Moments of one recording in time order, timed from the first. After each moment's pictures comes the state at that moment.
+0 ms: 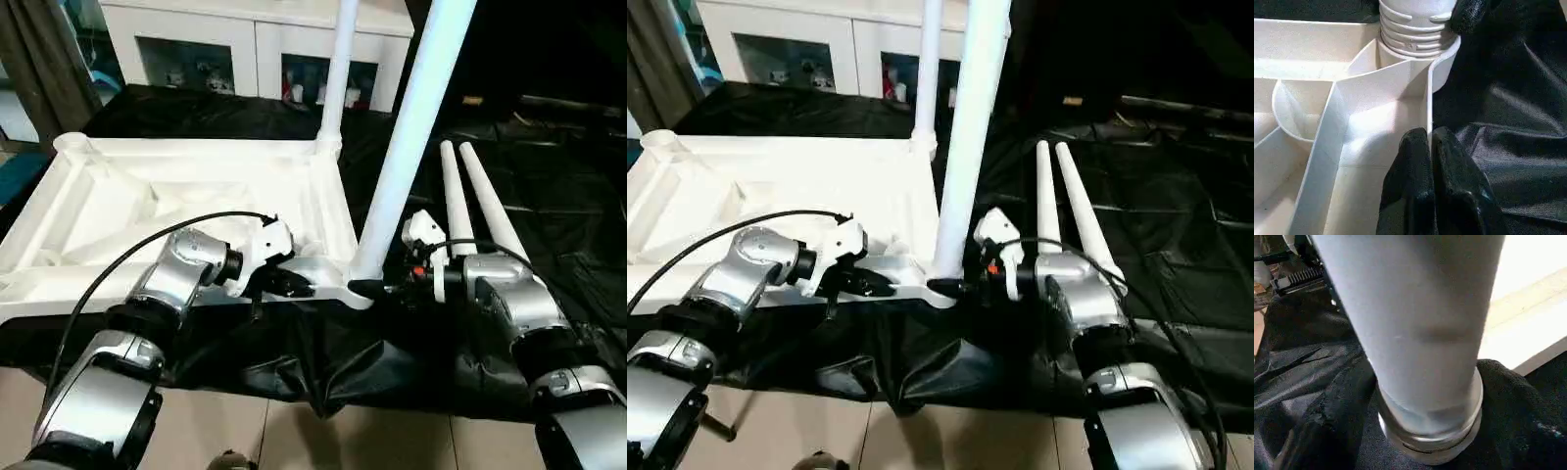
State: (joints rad) left arm -0.74 0.33 -0.24 0.83 0.07 -0.01 -1.30; right arm -0.62 -0.34 0.12 0.71 0.13 0.14 1.20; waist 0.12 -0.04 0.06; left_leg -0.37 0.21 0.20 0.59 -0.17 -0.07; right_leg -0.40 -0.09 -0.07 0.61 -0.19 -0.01
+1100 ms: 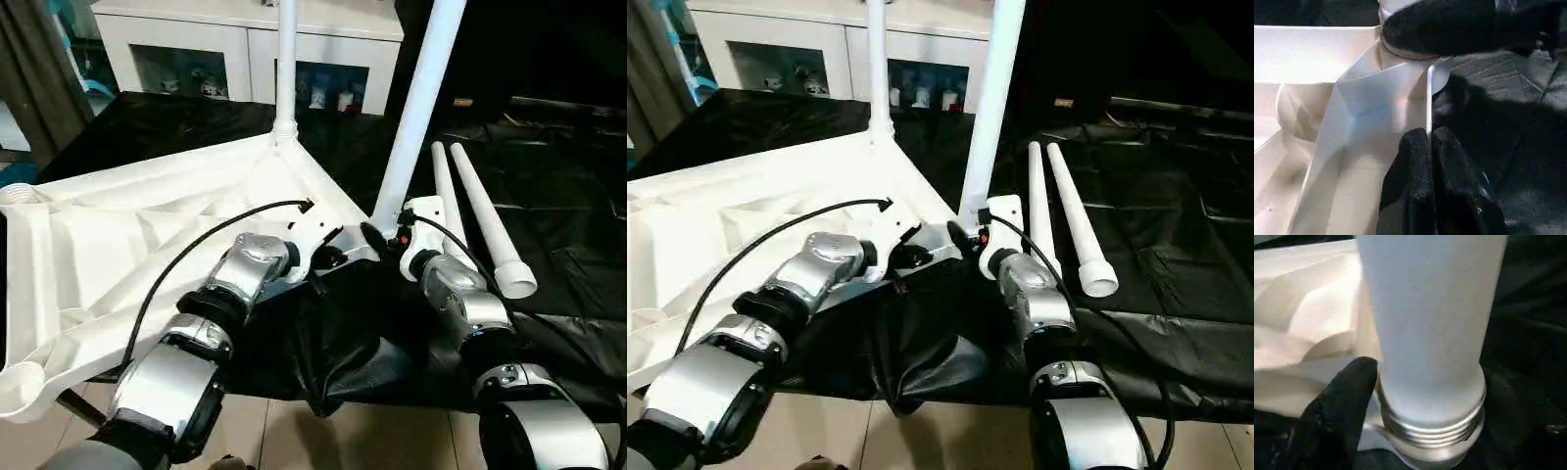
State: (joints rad) left arm -0.87 0.09 -0.19 1.03 0.11 0.11 -0.79; right arm -0.66 -0.11 -0.07 0.88 0.12 0.06 0.45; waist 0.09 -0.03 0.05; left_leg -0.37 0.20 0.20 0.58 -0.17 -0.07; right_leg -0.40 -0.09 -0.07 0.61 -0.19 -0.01
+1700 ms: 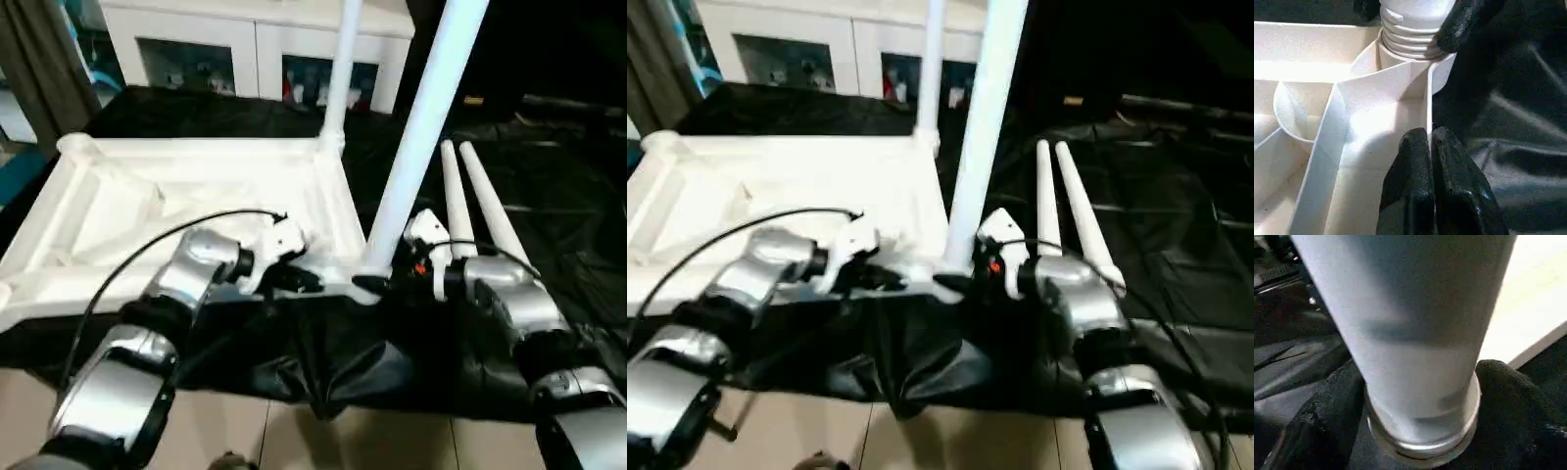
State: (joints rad) left arm -0.77 0.29 -0.24 0.89 0.08 -0.03 -1.27; right arm -0.61 -0.34 0.12 0.72 0.12 0.14 1.13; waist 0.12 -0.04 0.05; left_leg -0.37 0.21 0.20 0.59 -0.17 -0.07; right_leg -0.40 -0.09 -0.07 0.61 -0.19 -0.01
